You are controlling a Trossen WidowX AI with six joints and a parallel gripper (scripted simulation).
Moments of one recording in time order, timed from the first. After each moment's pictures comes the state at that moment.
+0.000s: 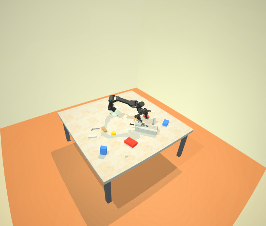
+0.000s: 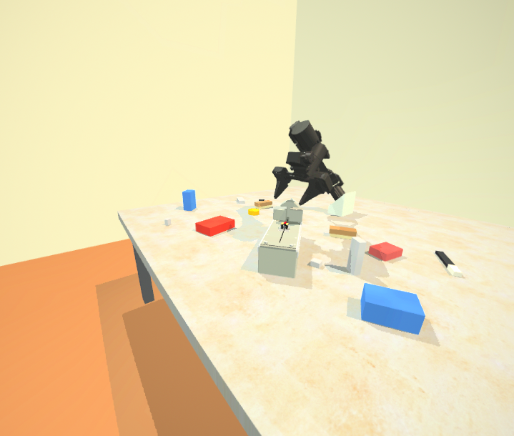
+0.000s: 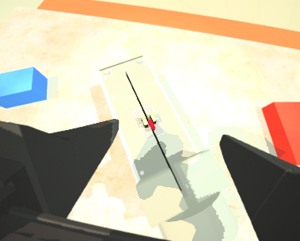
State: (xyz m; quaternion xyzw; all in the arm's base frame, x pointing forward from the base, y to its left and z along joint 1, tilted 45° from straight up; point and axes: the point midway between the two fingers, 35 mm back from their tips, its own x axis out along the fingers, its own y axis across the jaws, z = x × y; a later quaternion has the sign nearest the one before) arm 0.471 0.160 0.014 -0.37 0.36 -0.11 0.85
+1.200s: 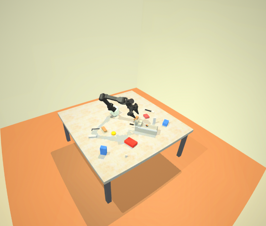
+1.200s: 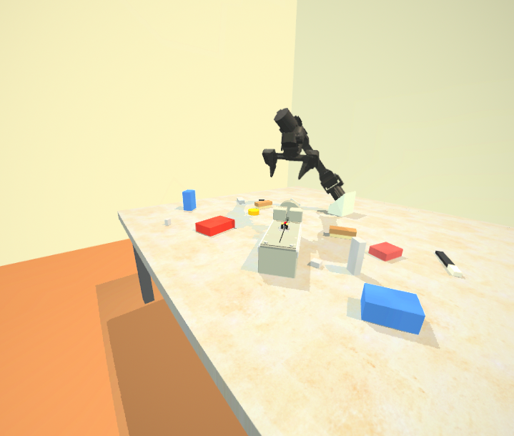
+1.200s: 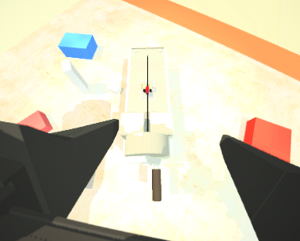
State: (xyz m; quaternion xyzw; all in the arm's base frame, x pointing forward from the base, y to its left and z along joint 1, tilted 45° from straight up) arm 0.413 0.141 0.106 -0.43 0.42 0.07 0.79
